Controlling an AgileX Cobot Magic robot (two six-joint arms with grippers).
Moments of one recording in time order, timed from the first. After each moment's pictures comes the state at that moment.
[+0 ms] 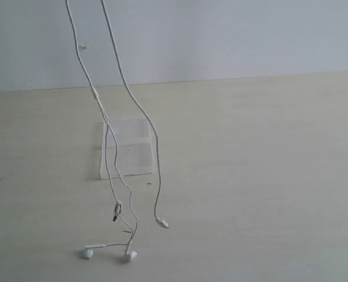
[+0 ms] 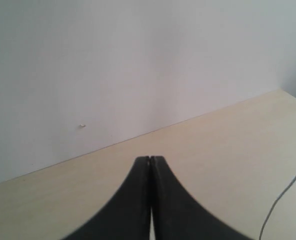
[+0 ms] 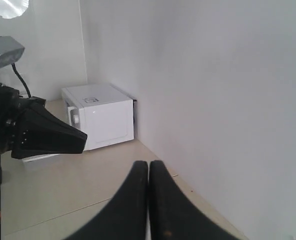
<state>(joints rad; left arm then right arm) -0.06 0.99 -1.69 -0.22 1.14 0.12 0.70 1.44 -1.98 0.67 0.78 -0.49</state>
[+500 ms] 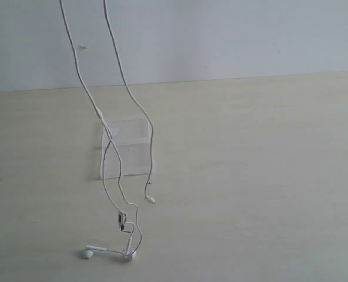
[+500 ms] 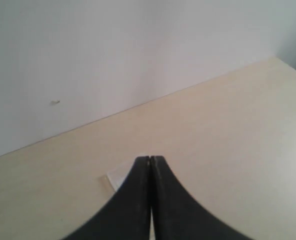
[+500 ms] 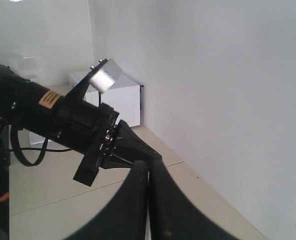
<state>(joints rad) 0.03 1.17 -1.60 -0.41 1.04 0.30 0.70 1.46 -1.98 0.69 0.83 -0.51</state>
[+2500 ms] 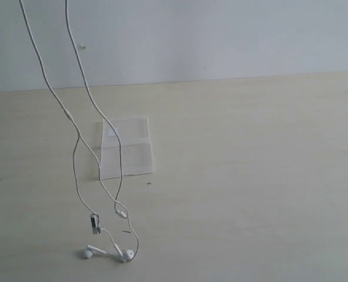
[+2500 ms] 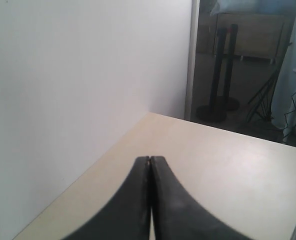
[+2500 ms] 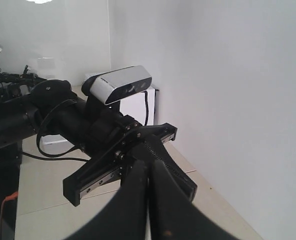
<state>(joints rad) 0.28 1.29 -1.43 -1.35 1.22 1.27 0.70 1.53 -1.98 0.83 0.81 -0.67</state>
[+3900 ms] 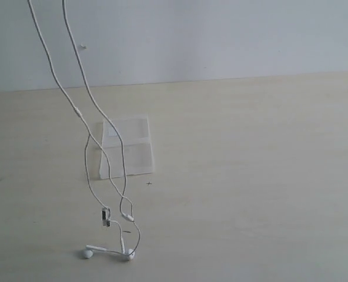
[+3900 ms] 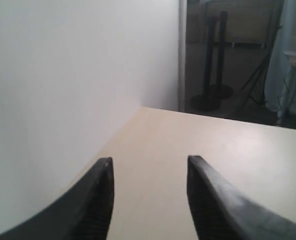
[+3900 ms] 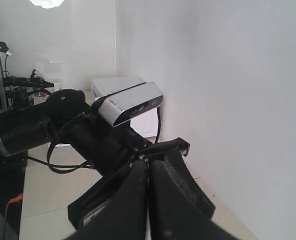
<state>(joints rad) 0.21 1.29 -1.43 -1.32 1.22 1.33 0.70 1.50 -1.98 0.85 0.82 -0.69</state>
